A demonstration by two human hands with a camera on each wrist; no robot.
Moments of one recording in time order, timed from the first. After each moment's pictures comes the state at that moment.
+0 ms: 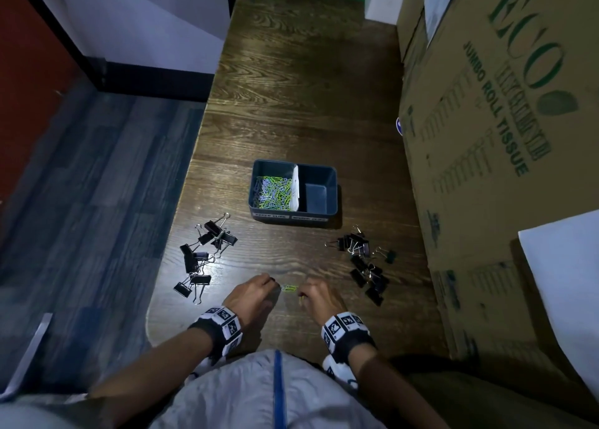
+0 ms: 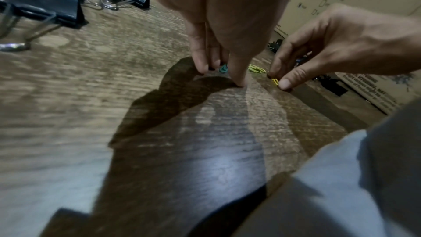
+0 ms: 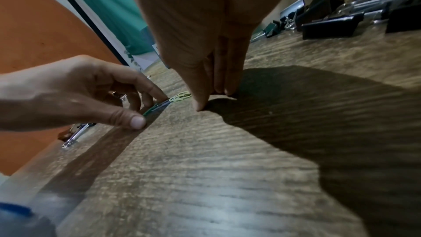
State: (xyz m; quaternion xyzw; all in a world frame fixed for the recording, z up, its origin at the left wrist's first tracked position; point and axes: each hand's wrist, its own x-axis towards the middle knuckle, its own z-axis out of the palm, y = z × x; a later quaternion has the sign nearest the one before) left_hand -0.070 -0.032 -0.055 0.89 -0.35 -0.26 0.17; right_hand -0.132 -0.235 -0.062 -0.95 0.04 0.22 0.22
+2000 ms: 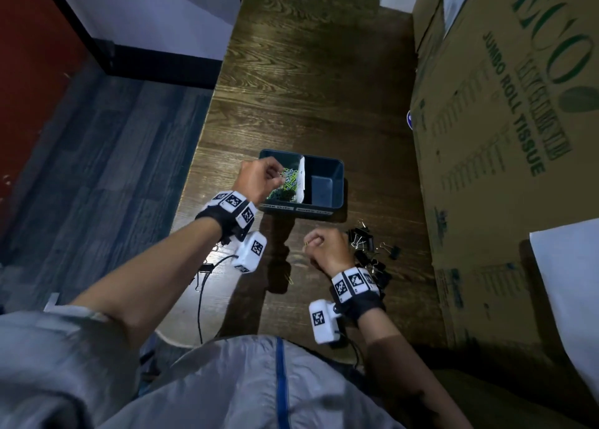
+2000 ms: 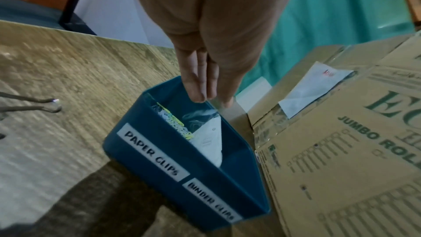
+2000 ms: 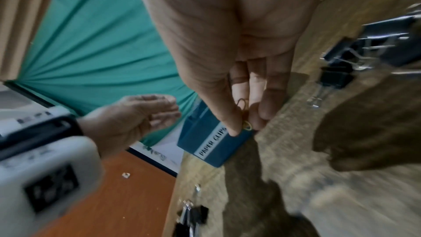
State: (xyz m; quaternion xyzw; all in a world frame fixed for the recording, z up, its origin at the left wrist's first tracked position) left_hand 0.099 -0.082 0.046 0.89 -0.14 -0.12 0.42; right_hand -0.057 -0.243 0.023 -0.88 0.22 0.15 0.39
